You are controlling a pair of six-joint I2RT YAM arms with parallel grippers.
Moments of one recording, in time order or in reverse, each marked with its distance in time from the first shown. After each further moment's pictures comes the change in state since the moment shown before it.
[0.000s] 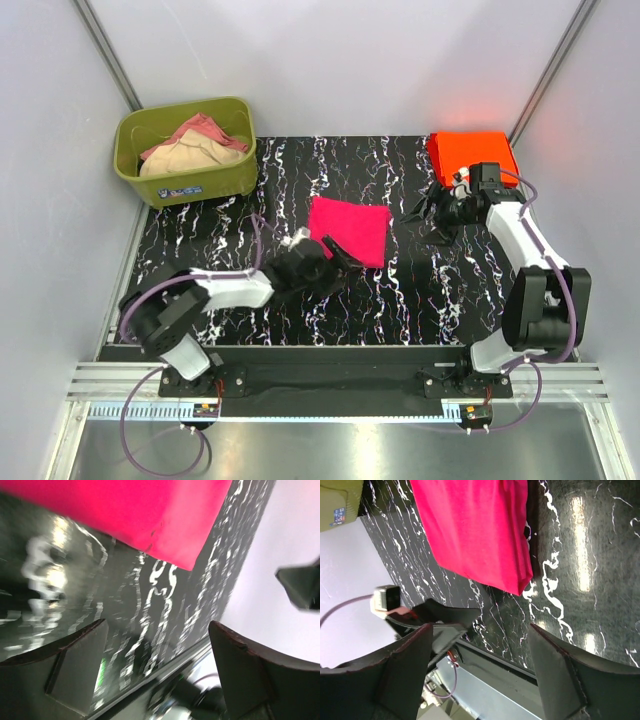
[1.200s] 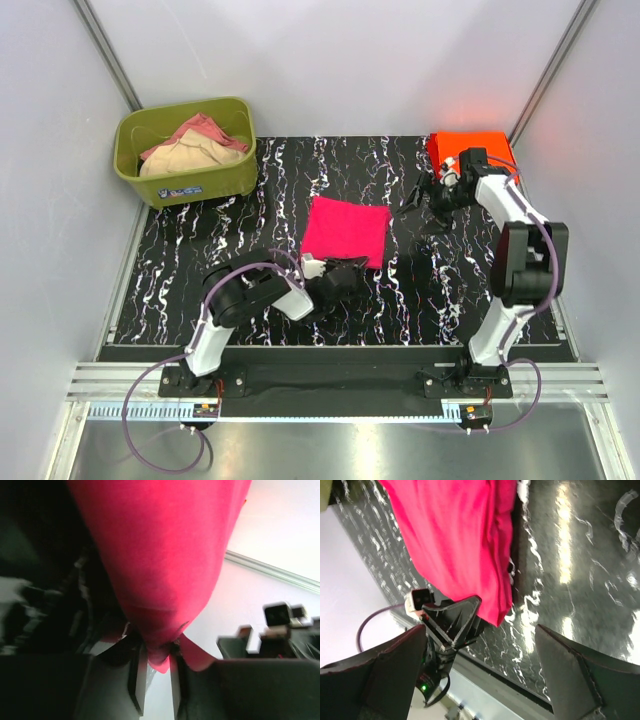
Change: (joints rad) left arm -0.203 0.496 0.108 0.507 -0.626 -0.611; right arm -0.001 0.261 0.241 -0.107 0.011 -0.160
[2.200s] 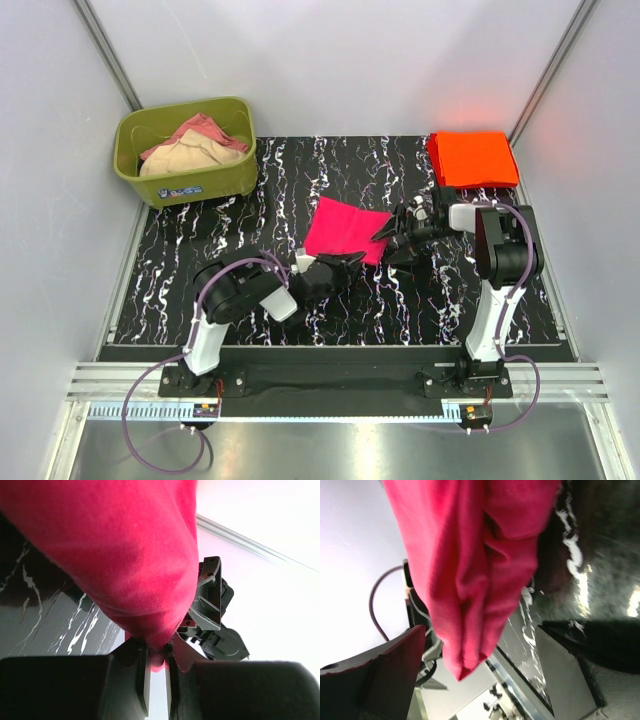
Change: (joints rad) left arm 0.077 -0.038 -0.169 0.372 0.226 0.000; right arm 0.083 0.219 -0.249 0.360 -0.346 0.119
